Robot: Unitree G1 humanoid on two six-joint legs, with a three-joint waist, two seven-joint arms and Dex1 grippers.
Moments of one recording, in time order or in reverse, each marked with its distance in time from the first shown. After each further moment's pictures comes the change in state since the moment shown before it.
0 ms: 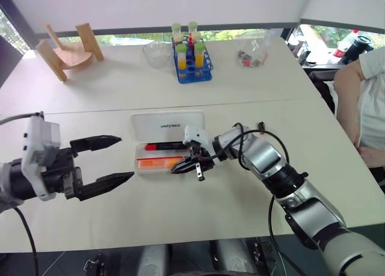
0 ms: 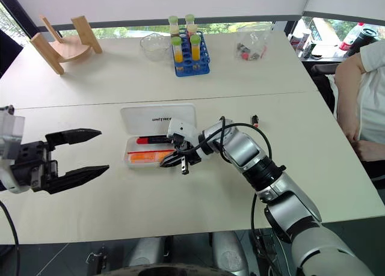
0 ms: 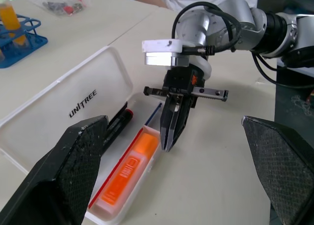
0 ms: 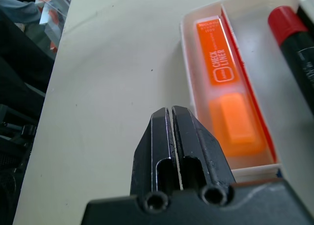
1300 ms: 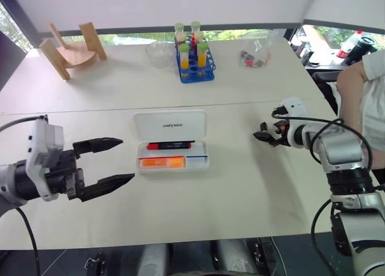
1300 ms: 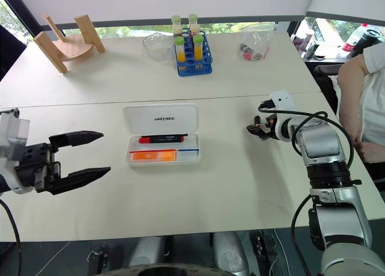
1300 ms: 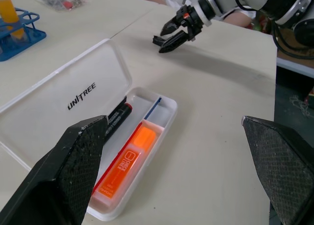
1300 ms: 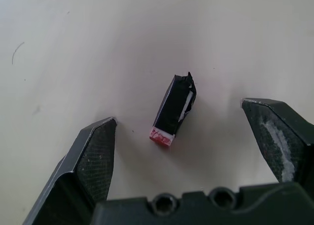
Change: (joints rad) left arm 0.001 -0.004 -0.034 0.034 0.039 -0.034 -0.033; right arm 0.157 -0.263 -0.529 0.087 -0.076 0.312 -0.567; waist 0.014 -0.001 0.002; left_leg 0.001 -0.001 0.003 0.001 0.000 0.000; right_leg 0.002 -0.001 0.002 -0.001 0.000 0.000
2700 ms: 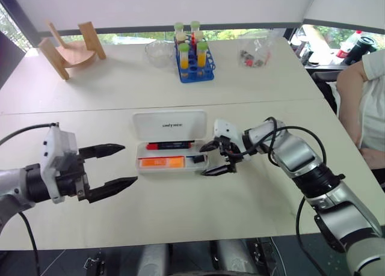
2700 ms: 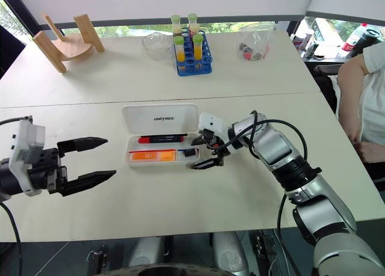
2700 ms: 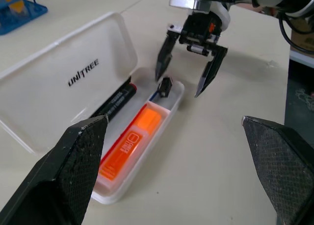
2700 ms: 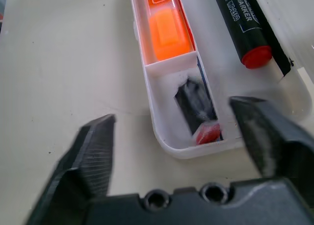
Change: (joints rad) left arm 0.042 -0.004 -0.059 -0.012 0.068 0.013 0.035; right arm -0.108 0.041 0.474 -0.143 0.047 -0.369 0.611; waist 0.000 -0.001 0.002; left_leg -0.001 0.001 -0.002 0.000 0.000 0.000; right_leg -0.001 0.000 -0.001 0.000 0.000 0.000
